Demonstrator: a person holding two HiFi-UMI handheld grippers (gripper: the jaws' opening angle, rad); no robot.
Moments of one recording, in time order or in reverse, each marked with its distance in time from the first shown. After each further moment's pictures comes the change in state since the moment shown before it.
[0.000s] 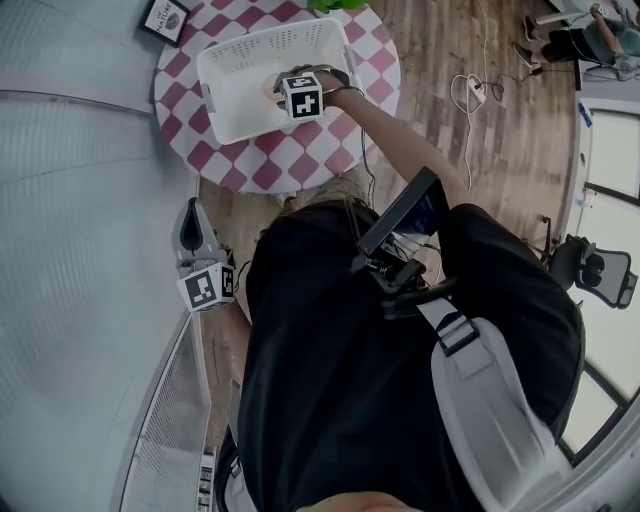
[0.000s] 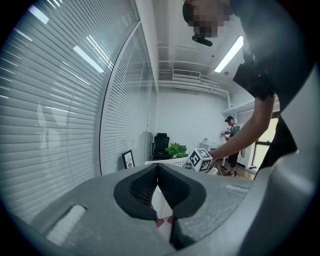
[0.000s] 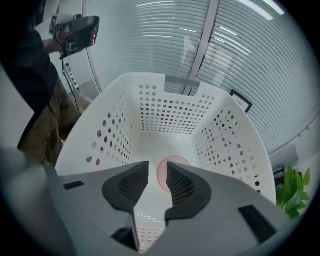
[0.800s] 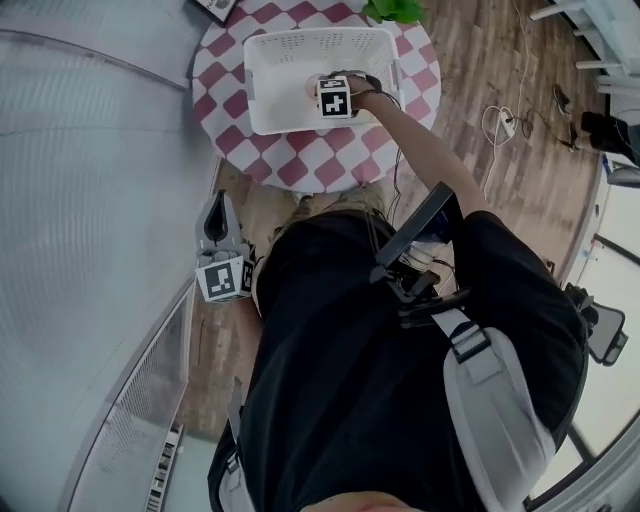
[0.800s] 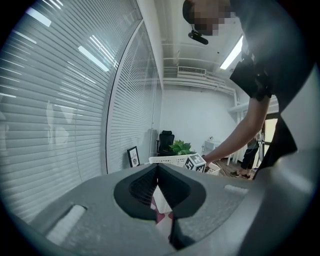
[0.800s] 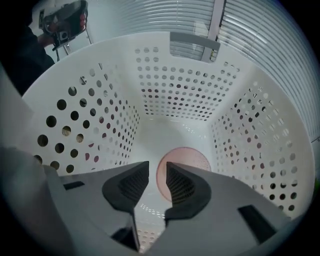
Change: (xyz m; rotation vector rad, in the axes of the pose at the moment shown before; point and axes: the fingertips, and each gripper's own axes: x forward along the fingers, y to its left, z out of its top) left arm -0.017 -0.010 -0.006 -0.014 0.025 0.062; right arm 0.044 0.008 -0.023 -0.080 0.128 0.122
